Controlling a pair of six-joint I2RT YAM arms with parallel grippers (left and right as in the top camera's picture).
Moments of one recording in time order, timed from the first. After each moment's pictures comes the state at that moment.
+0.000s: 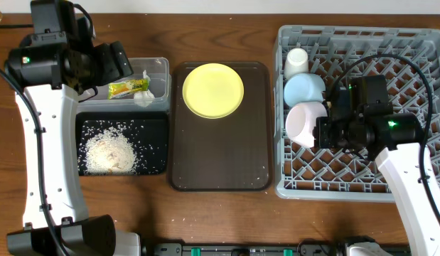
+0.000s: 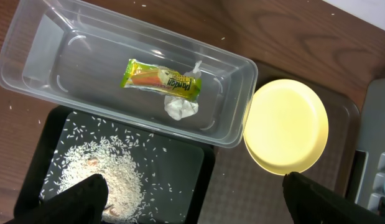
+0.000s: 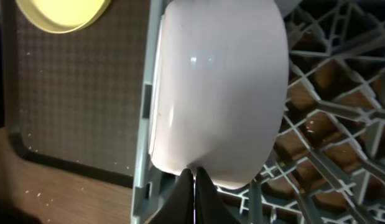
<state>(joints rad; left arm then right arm) 0.13 1.62 1.83 -1.26 0.09 -0.26 0.12 1.31 1.14 -1.02 -0.25 0.14</state>
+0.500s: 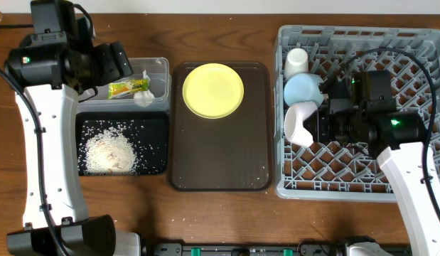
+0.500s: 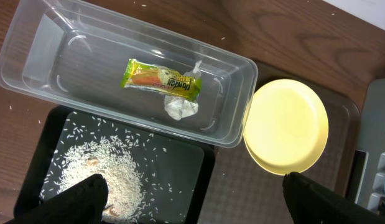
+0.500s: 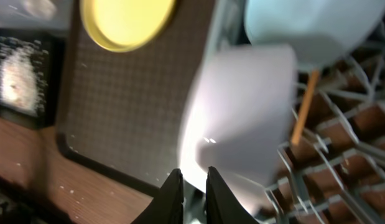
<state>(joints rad) 0.13 1.62 1.83 -1.26 0.09 -0.26 0.12 1.31 1.18 -0.96 -0.40 0.10</state>
